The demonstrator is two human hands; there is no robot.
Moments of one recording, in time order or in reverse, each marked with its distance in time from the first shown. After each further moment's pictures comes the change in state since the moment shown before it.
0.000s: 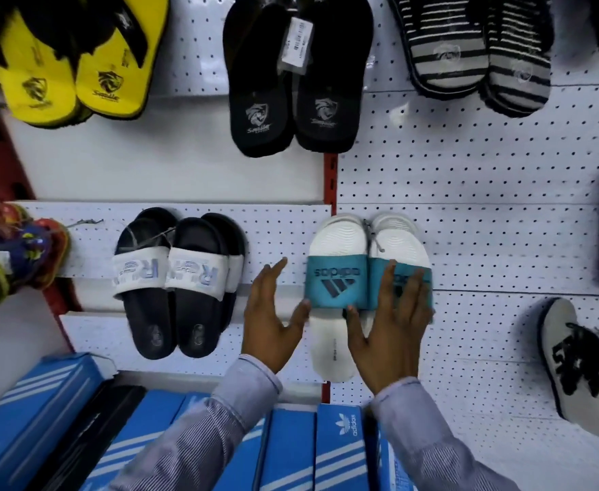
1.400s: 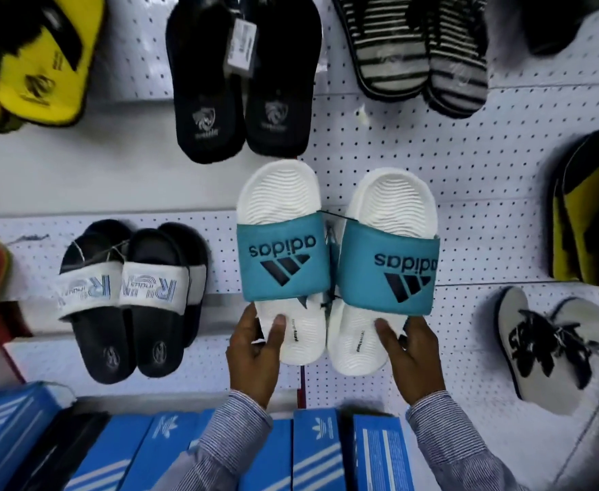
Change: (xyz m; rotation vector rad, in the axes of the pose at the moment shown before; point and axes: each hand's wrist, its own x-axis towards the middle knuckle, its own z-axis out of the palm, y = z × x) left_hand -0.032 0.017 0.038 -0.564 0.017 -0.412; right_hand 0.005 0.088 -0.037 0.594 -0.083 0.060
